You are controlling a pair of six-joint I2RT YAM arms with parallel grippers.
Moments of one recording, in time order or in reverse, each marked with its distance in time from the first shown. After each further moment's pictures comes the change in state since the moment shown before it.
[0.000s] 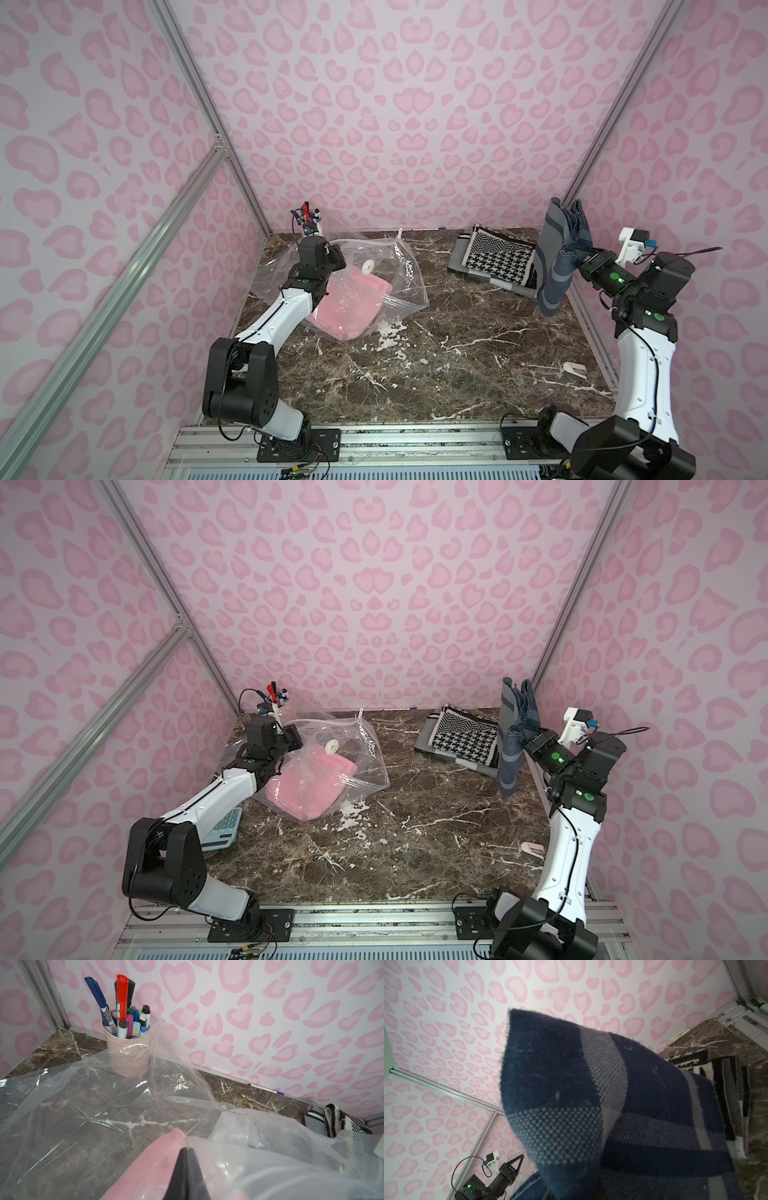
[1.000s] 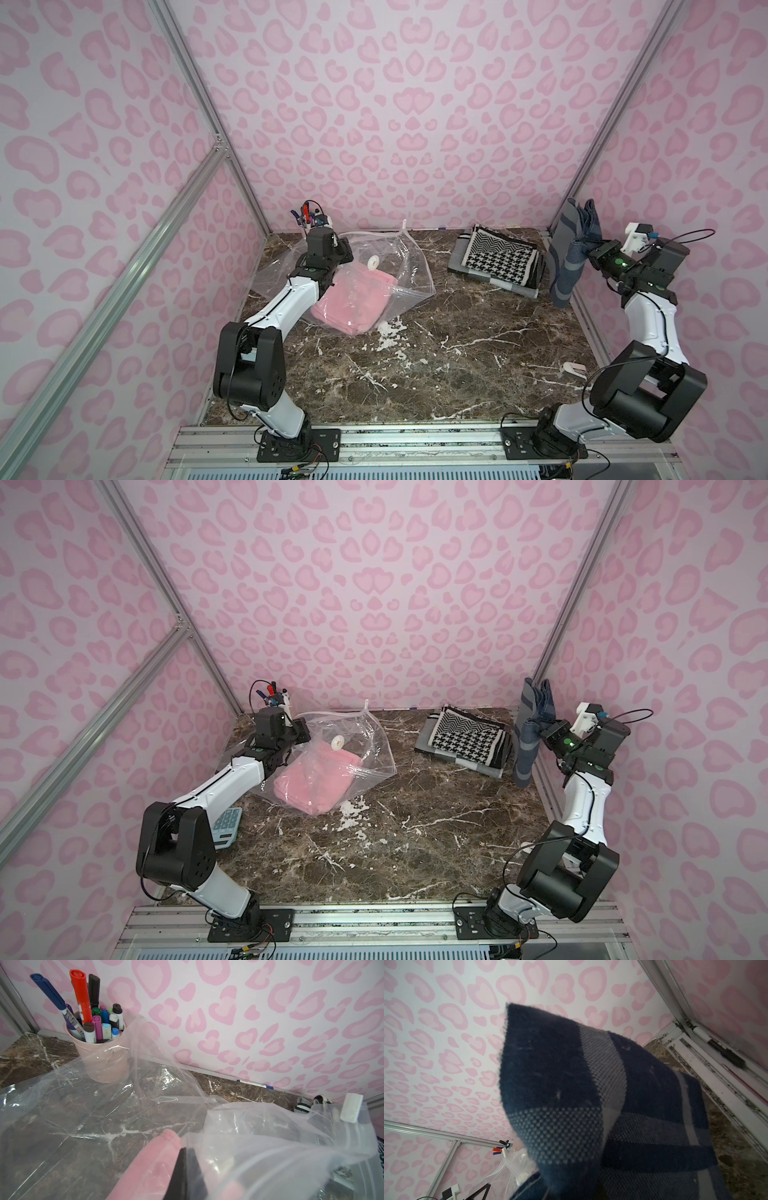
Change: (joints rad) left arm -0.027 0.099 0.121 -0.037 0.039 0.024; right arm -0.060 0.370 0.146 0.082 0.058 -0.093
